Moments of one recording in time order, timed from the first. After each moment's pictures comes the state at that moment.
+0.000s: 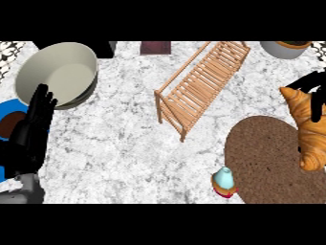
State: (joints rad) left arm -0.06 0.14 0.06 -1.69 -0.02 0.15 0.15; right arm -0.35 -0.46 -0.21 -1.87 0.22 0.67 0.07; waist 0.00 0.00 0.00
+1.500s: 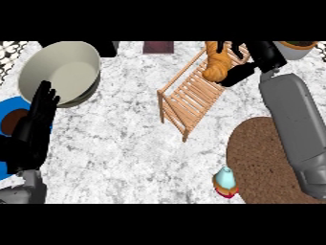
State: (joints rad) left arm -0.09 0.13 0.07 -1.68 -0.03 0.12 0.16; right arm -0.88 -0.21 -0.12 -0.91 0.53 0.15 -0.23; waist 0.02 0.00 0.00
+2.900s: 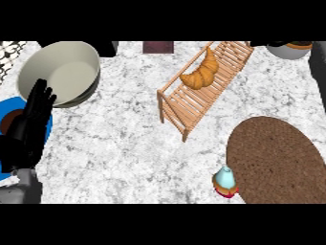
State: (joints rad) left arm -0.10 0.13 0.10 -1.68 -0.02 0.10 0.17; right arm -1.14 -0.41 -0.40 -0.50 0.27 0.30 -0.25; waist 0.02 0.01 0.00
